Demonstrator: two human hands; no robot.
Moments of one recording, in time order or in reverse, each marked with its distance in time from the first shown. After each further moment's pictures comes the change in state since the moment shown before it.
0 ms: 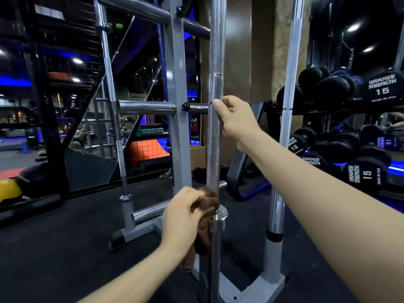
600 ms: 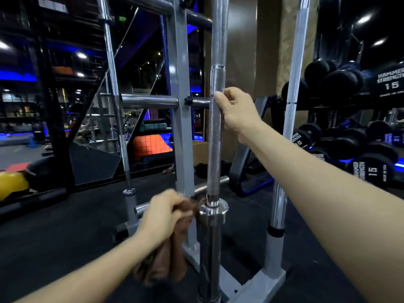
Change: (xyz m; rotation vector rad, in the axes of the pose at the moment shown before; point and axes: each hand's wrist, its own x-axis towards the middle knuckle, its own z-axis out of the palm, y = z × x) left_hand 0.009 -0.026 -0.032 0.326 -0.199 -0.033; right_hand 0.003 -0.001 0.002 -0.030 0.005 -0.003
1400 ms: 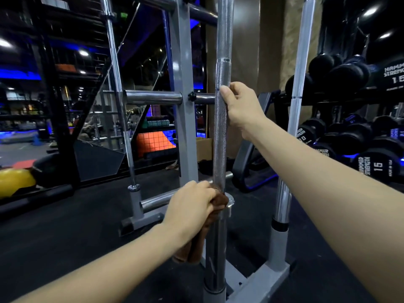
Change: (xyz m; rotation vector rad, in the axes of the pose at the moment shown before) left_hand 0.000 0.050 -0.004 0.326 -0.115 0.251; right_hand -0.007 -0.005 0.005 -0.078 0.046 -0.014
